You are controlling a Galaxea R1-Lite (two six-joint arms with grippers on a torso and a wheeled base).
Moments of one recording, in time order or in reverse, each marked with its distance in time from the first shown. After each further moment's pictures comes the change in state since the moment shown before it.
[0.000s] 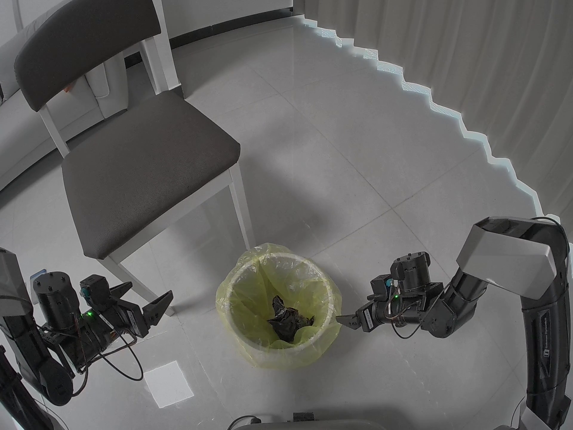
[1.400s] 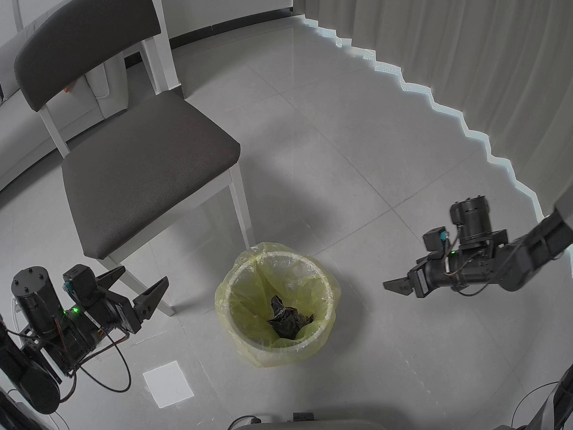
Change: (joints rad) left arm -0.072 -0.213 -0.002 0.087 0.048 -0.011; right arm -0.106 -0.462 0.044 0.441 -0.039 -0.094
